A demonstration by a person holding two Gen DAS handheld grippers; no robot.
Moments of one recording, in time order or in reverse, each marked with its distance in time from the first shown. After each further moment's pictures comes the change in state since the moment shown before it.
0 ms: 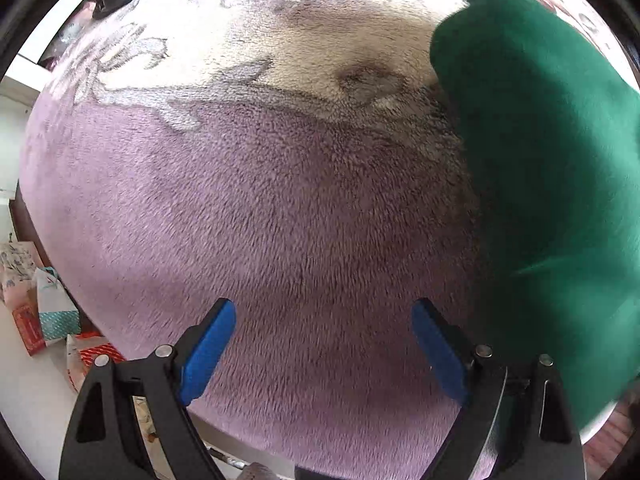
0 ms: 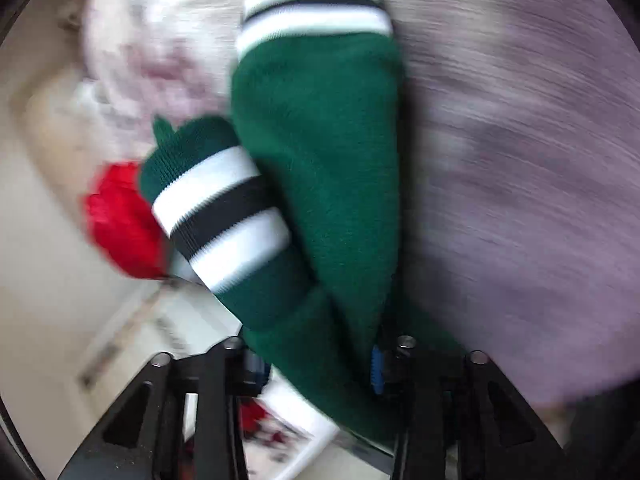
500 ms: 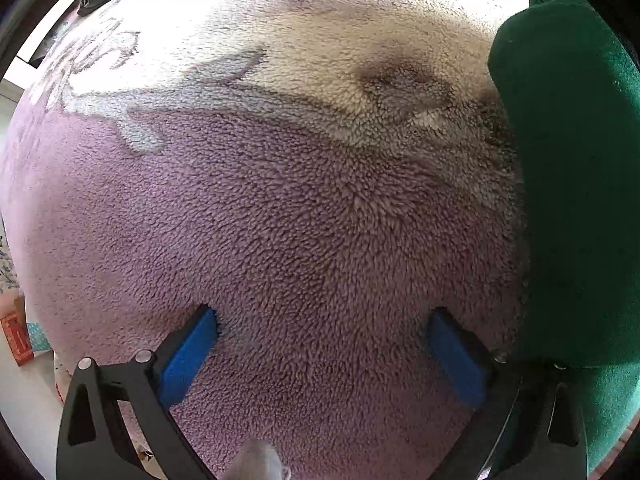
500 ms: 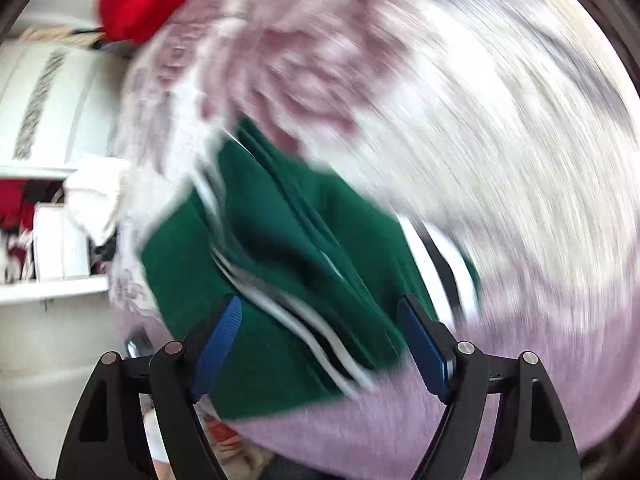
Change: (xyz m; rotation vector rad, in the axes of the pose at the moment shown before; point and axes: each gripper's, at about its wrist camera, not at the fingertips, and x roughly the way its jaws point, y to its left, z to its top) left arm 0.052 0.020 0.019 0.006 -0.041 -0.028; right arm -0.017 0.240 -0.010 -1.077 -0.073 -0.465
